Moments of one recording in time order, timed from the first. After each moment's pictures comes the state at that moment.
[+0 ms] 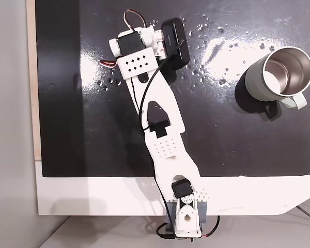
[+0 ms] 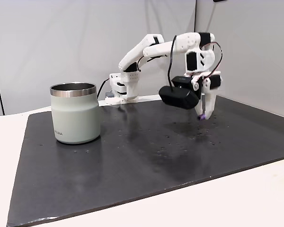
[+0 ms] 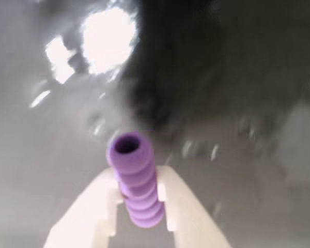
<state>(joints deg) -16.5 42.8 23.6 90.8 3.4</state>
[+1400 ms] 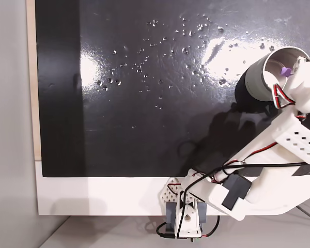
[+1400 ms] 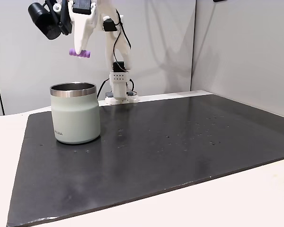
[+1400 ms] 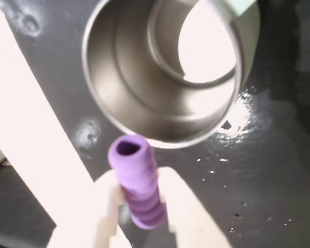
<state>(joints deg) 35.2 80.1 37.6 99.1 -18.5</state>
